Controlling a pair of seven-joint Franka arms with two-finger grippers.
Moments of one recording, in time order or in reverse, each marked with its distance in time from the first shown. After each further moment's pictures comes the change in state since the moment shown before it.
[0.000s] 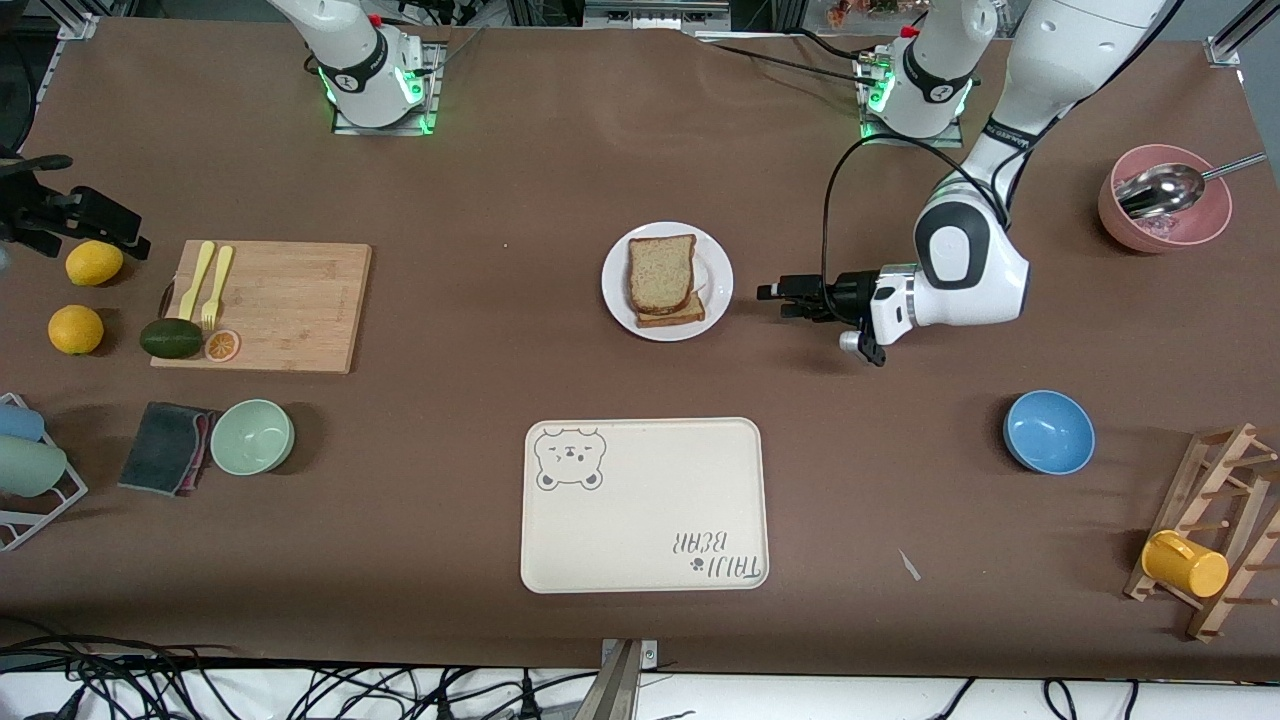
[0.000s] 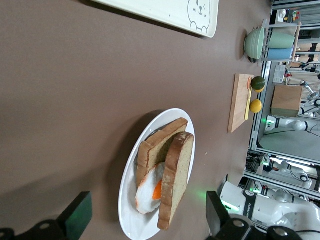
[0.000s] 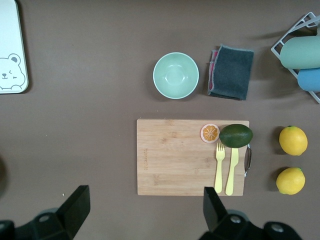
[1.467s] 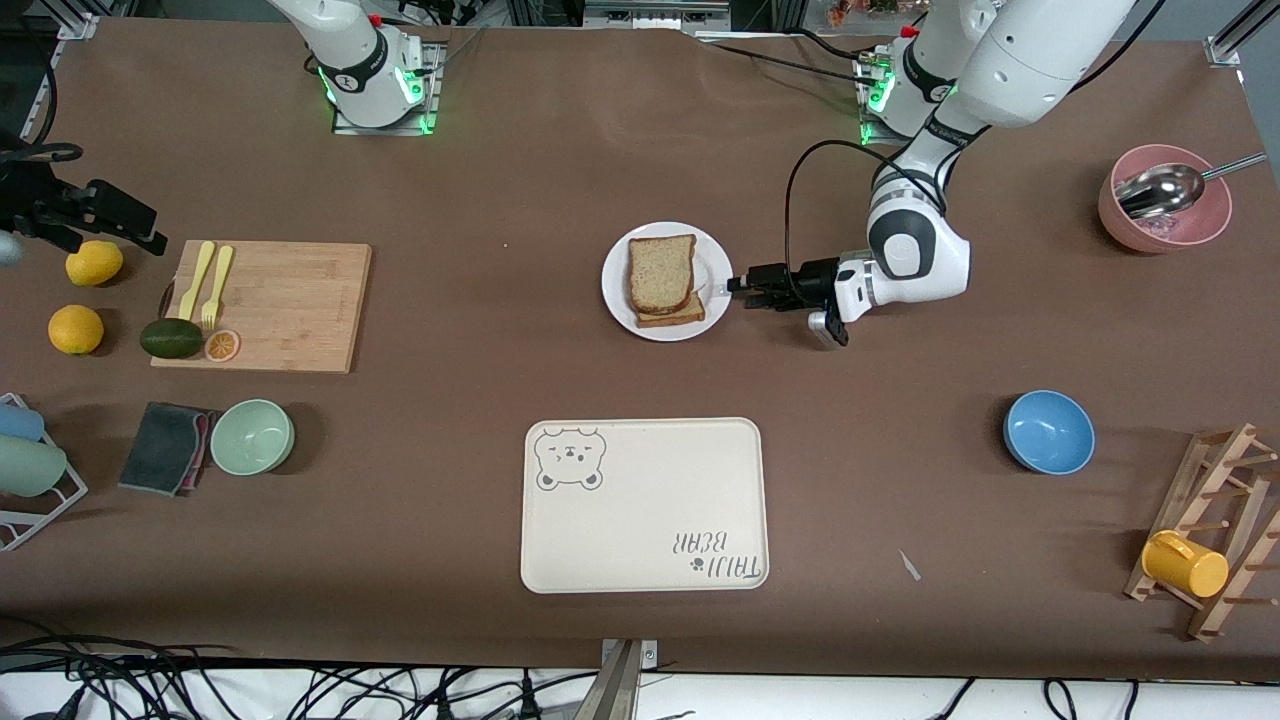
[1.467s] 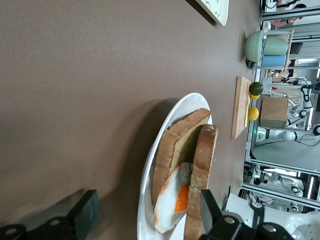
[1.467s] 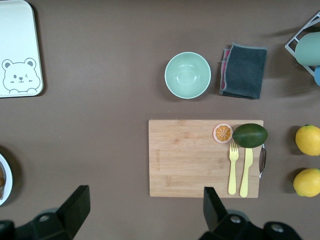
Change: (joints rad) left arm -0.066 0.115 -0.027 -0.068 -0.303 0.086 0.297; right arm -0.001 -0.048 0.009 -0.066 0.041 0.040 0.022
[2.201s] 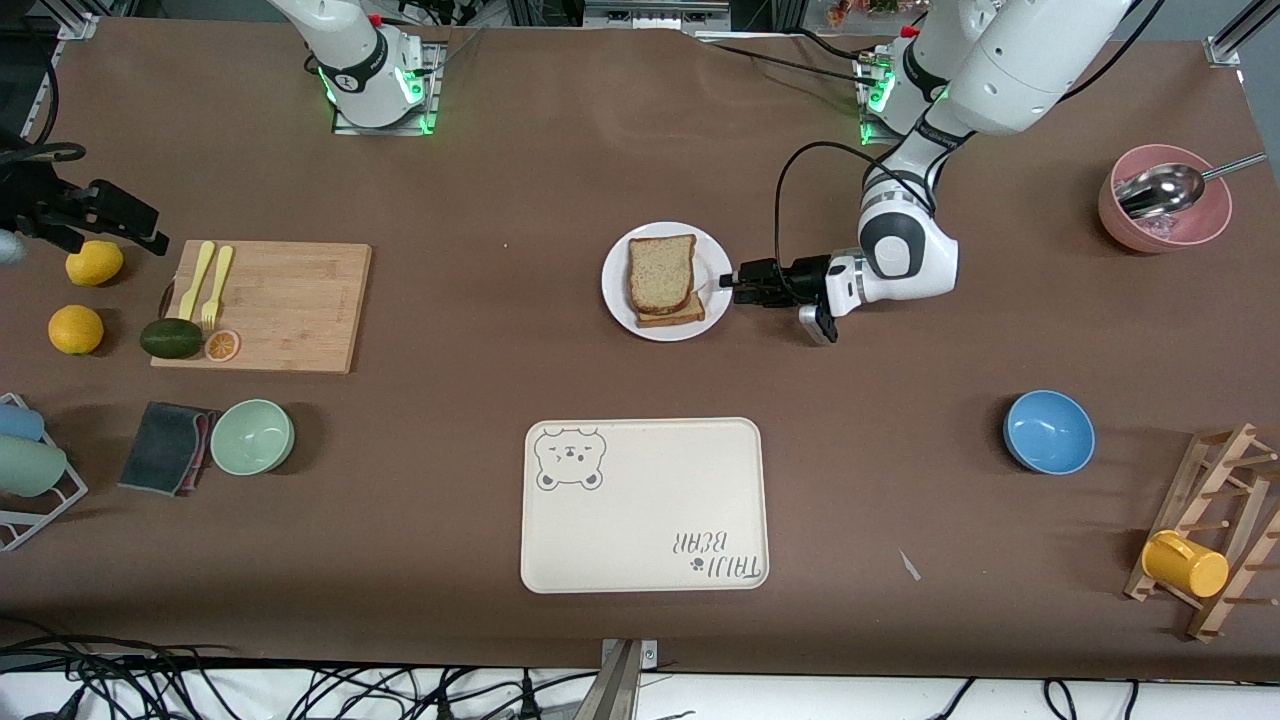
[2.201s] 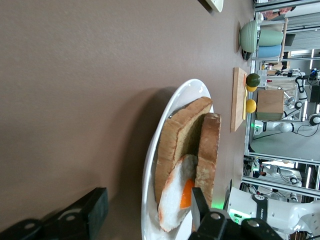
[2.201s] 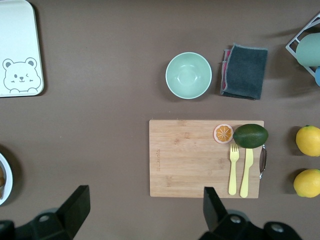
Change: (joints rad) left arm -0.006 0.036 -0.019 -0.002 -0.039 -0.002 0.094; right arm 0.000 0.000 0.004 0.000 0.000 0.000 0.000
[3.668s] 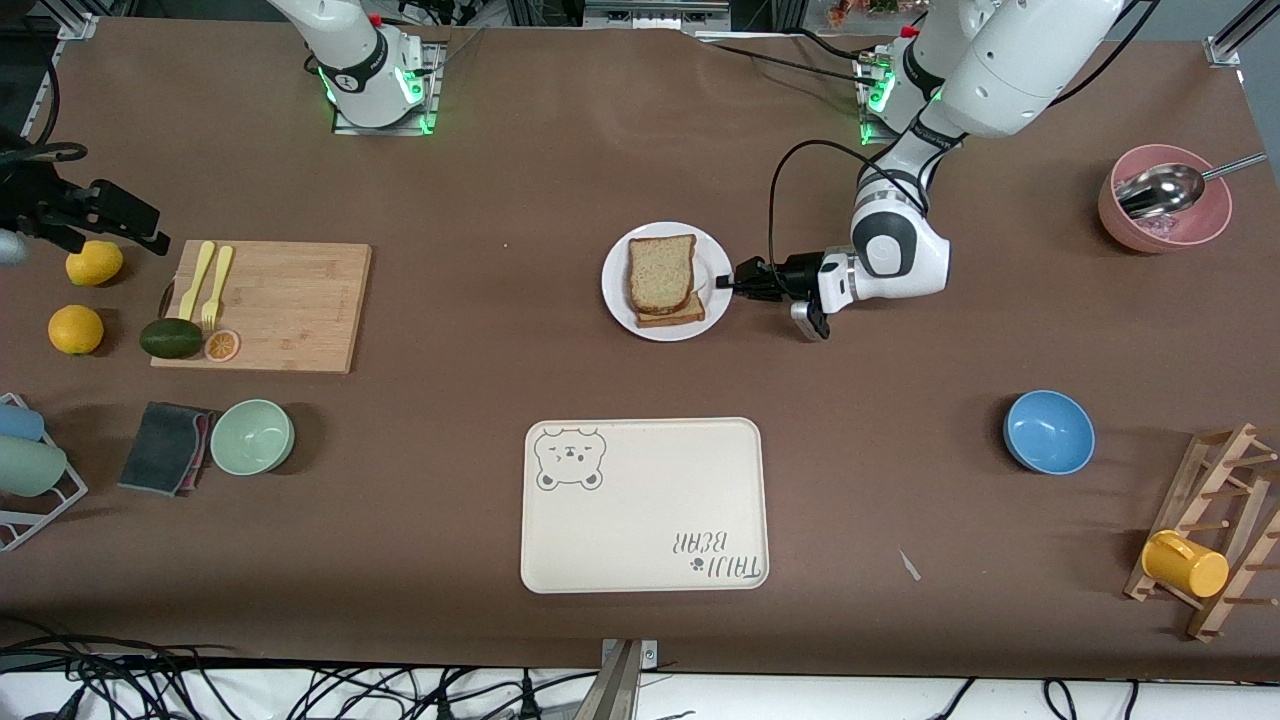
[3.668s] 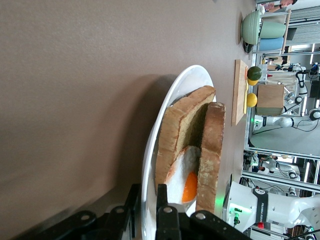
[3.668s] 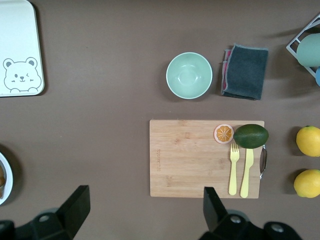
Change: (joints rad) left arm -0.009 0.016 -0.005 0.000 0.000 0.000 0.006; right arm 0.000 0.000 0.002 0.000 0.000 0.000 0.000
